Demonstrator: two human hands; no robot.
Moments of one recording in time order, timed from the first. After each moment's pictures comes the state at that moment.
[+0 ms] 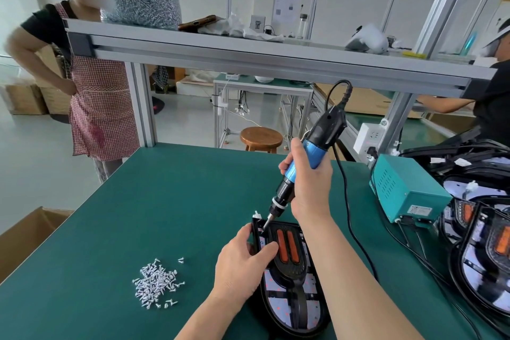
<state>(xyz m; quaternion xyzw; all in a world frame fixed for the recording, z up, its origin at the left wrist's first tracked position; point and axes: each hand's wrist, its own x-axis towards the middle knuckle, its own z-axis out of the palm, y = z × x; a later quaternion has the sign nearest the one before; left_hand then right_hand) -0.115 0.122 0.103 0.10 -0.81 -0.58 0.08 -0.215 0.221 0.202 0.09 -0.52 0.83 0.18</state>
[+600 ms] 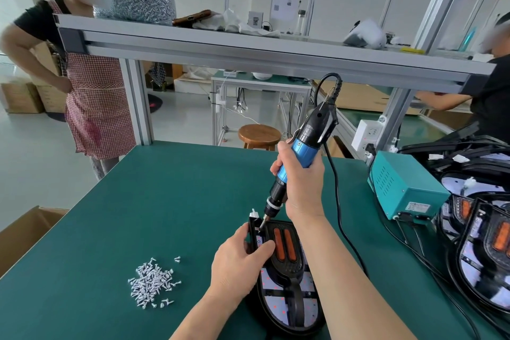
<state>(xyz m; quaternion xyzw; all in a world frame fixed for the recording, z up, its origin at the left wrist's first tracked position) -0.116 0.123 0.101 0.10 -0.82 -0.56 0.08 -0.209 0.216 0.202 0.12 -0.54 0.82 0.16</state>
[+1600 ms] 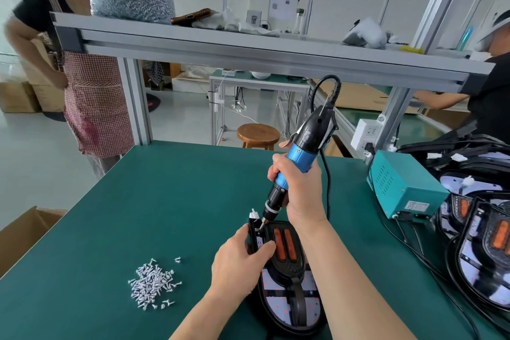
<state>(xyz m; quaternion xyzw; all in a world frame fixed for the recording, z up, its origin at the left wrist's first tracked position) -0.116 0.122 0.102 0.10 -0.83 -0.55 0.06 -0.209 0.220 0.190 0.16 -0.56 0.80 0.13</state>
